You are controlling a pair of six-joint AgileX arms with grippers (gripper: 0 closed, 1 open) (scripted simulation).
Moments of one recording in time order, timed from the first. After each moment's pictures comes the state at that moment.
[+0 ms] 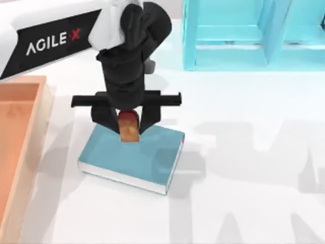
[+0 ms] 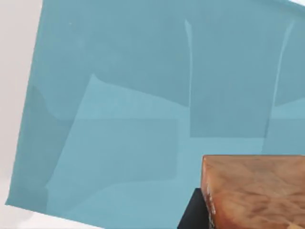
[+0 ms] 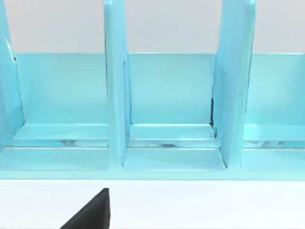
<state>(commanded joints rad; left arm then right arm) -0.58 2.06 1.67 -1.17 0.00 -0.55 0.00 0.00 0.00 0.00 0.00 0.00</state>
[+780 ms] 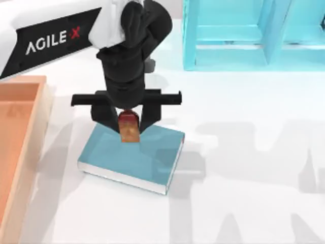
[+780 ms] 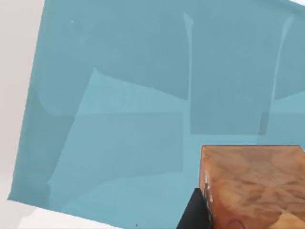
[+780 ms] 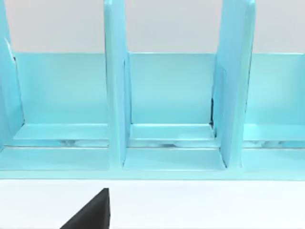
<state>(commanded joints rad) -0.58 2.06 1.68 -1.18 0.00 -0.55 0.00 0.00 0.00 0.00 0.00 0.00</state>
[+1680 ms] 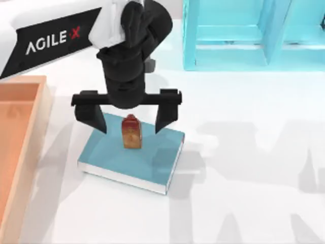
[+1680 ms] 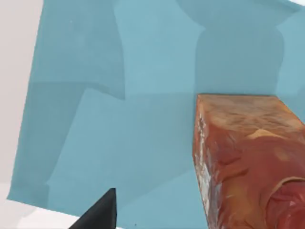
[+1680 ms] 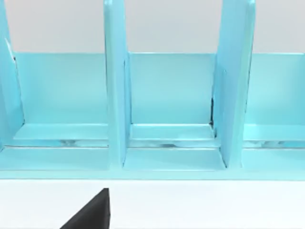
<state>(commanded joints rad) -0.58 2.06 1.68 -1.18 0.00 -0.55 0.00 0.00 0.00 0.00 0.00 0.00</state>
